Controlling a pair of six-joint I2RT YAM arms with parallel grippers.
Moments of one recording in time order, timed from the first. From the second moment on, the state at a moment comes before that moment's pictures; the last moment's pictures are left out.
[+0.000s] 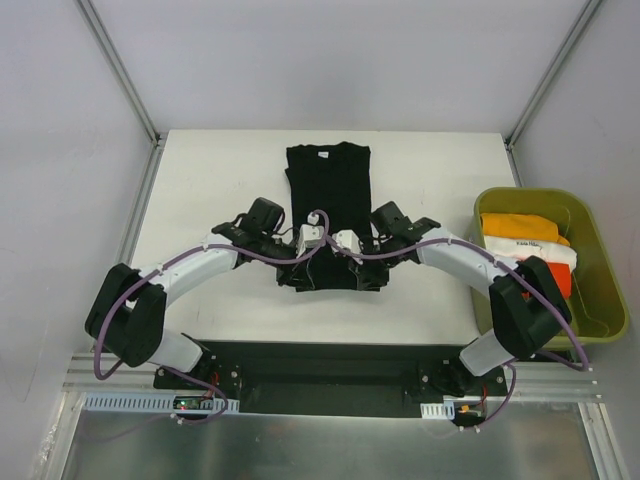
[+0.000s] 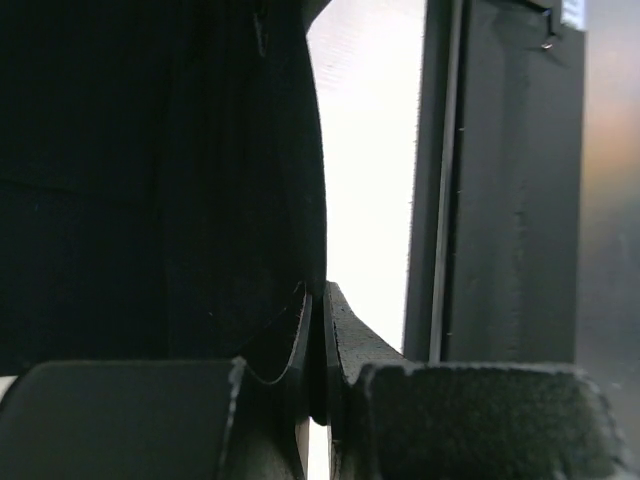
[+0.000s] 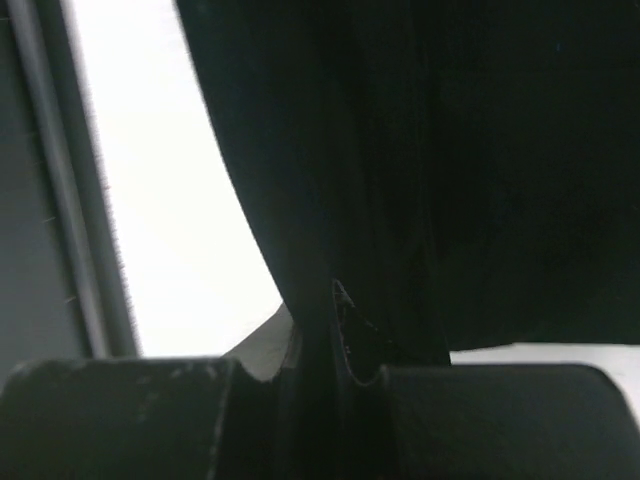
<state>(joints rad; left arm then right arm) -0.55 1.43 0.88 -0.45 0.90 0.45 0.64 1.54 0.98 -0.62 -0.55 -0.72</state>
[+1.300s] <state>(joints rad) -0.44 1.97 1.17 -0.68 1.06 0.24 0.48 2.27 1.58 -1.42 -0.87 -1.05</state>
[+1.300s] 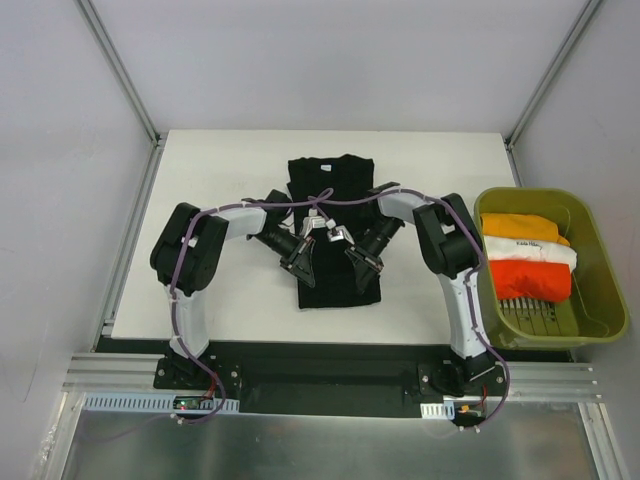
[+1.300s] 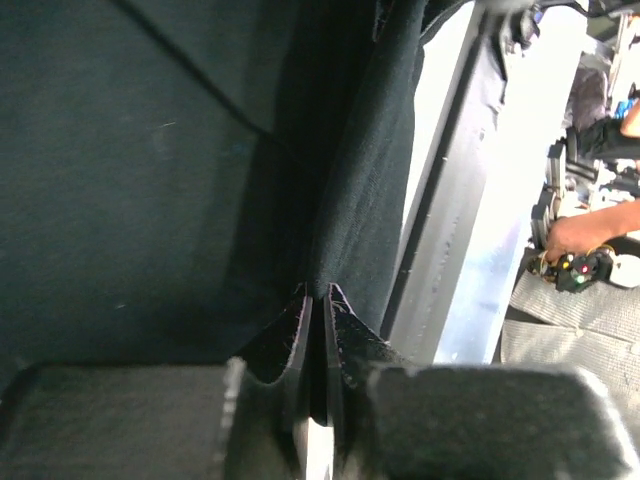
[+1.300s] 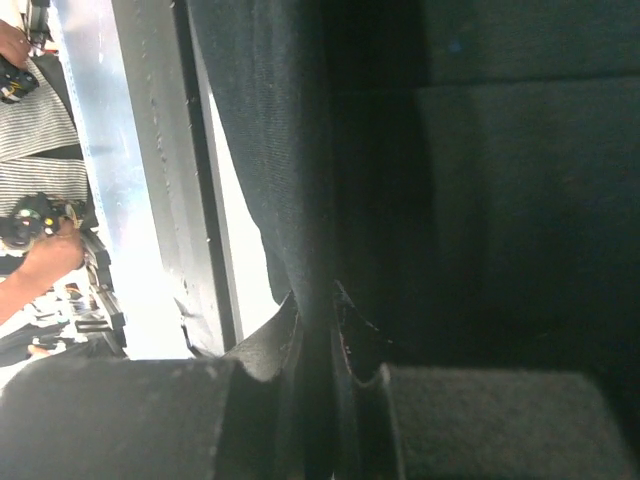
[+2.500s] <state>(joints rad) -0.84 1.46 0.76 -0.30 0.34 0.85 0.44 2.51 1.84 -1.57 -0.91 -0.87</state>
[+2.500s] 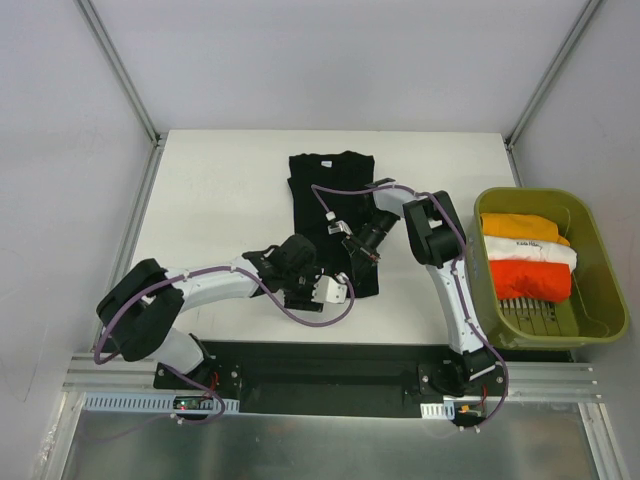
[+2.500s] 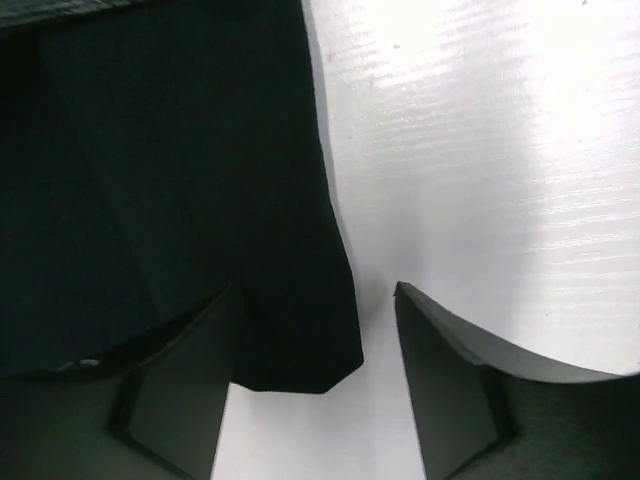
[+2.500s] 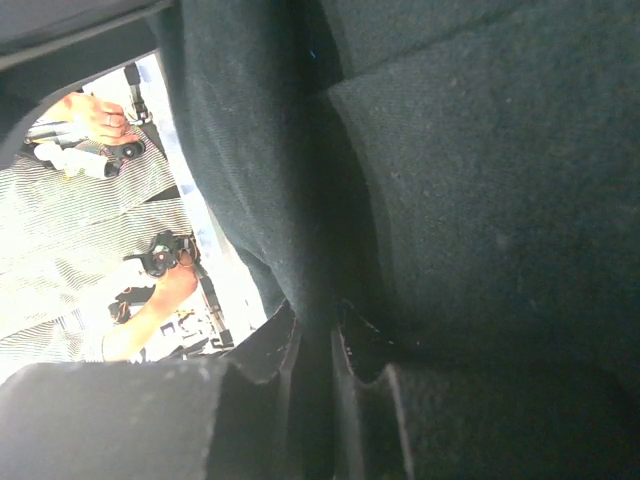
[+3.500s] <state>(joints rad) -0.65 1.69 1.16 -0.72 0.82 0.88 0.51 1.05 0.63 -0.42 -0.51 -0.85</state>
